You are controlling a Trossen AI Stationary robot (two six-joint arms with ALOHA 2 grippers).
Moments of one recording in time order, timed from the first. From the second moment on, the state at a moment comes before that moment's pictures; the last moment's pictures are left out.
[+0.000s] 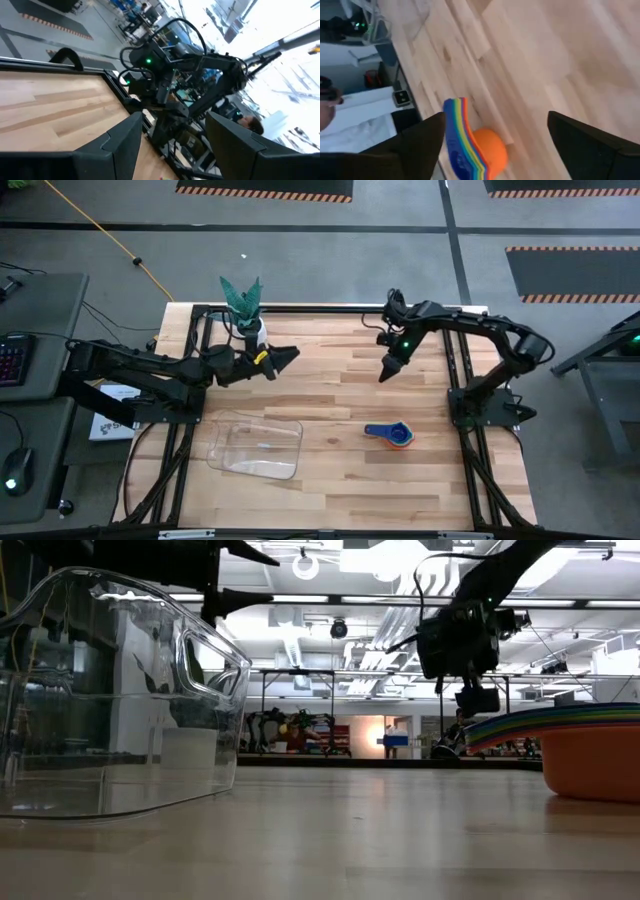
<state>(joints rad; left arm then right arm) 0.05 1.11 0.50 0.65 -0.33 -0.83 -0.67 1.55 1.00 -0.96 -0.81 -0.01</state>
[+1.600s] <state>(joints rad) 0.05 1.11 0.50 0.64 -0.36 -0.74 -0.26 1.64 0.67 -0.38 -1.16 0.06</state>
